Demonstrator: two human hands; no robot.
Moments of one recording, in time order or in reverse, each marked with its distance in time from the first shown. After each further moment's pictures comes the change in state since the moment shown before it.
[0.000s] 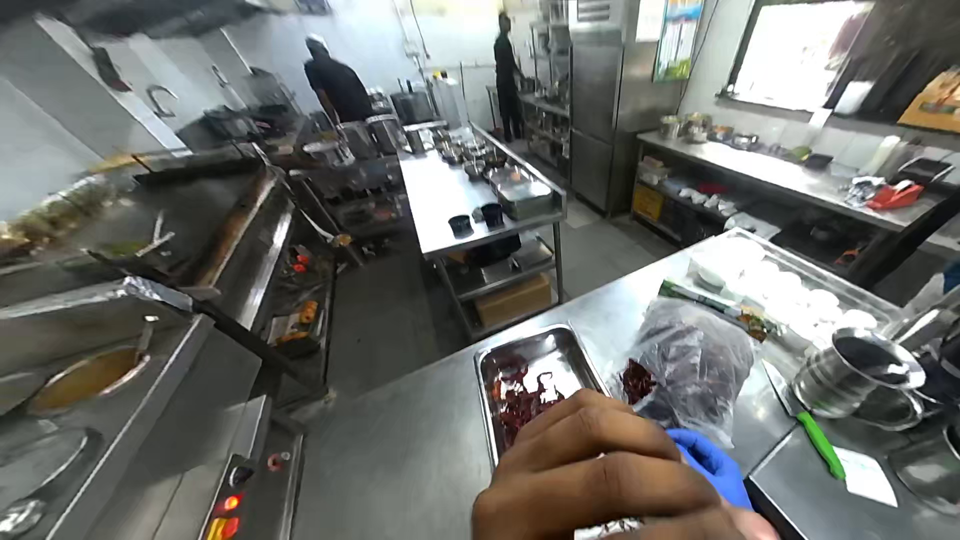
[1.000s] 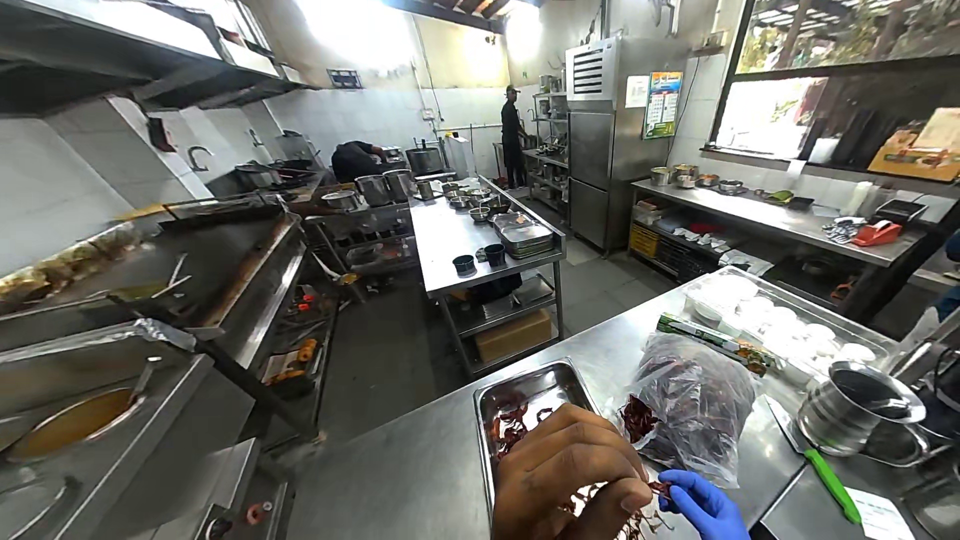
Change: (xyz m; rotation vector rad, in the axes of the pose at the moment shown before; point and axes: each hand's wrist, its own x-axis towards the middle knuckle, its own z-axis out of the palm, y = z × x) left_hand -0.032 -0.042 0.001 -0.086 0.039 -0.110; right_hand 0.004 0.028 -0.010 0.010 -0.093 -0.023
